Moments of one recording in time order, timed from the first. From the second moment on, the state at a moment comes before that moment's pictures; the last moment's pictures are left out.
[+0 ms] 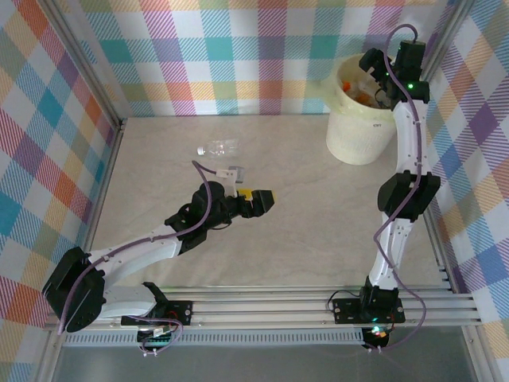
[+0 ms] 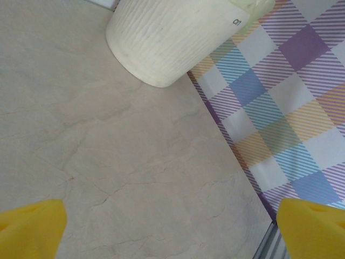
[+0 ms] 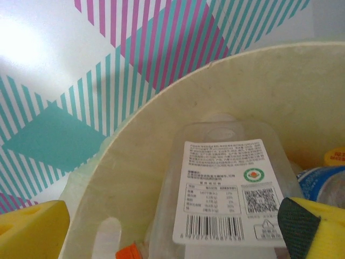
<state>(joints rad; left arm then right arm) -0.77 1.24 0.72 0.25 0.12 -0.71 -0.10 2.23 2.52 -0.69 -0.10 0.55</state>
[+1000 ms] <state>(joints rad) -0.77 1.30 0.72 0.21 0.06 -0.72 -0.10 2.08 2.42 -0.85 -0.26 0.46</state>
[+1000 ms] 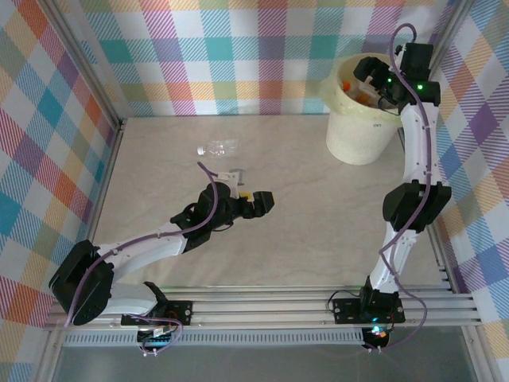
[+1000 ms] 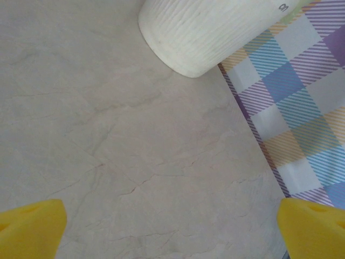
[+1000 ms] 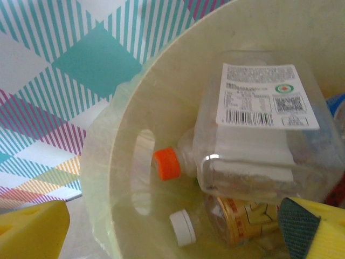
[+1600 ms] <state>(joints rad) -0.77 1.32 0.74 0.20 0.06 -0.72 -0.10 2.19 2.49 -0.80 -0.27 0.47</state>
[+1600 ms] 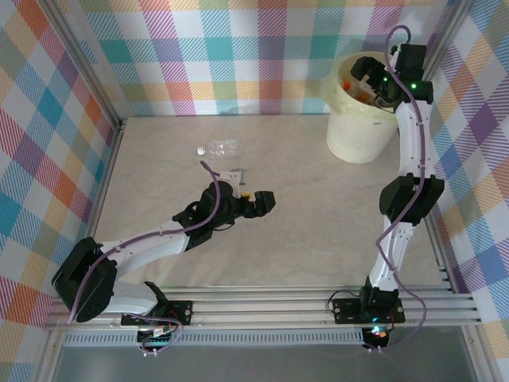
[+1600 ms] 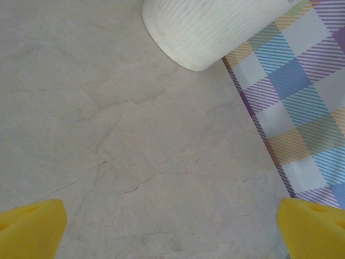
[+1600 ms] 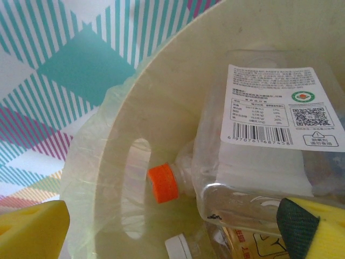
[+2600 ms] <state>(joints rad) -0.76 1.35 0.77 0.12 -0.06 -0.71 -0.12 2.36 2.64 -0.57 -0.03 0.46</state>
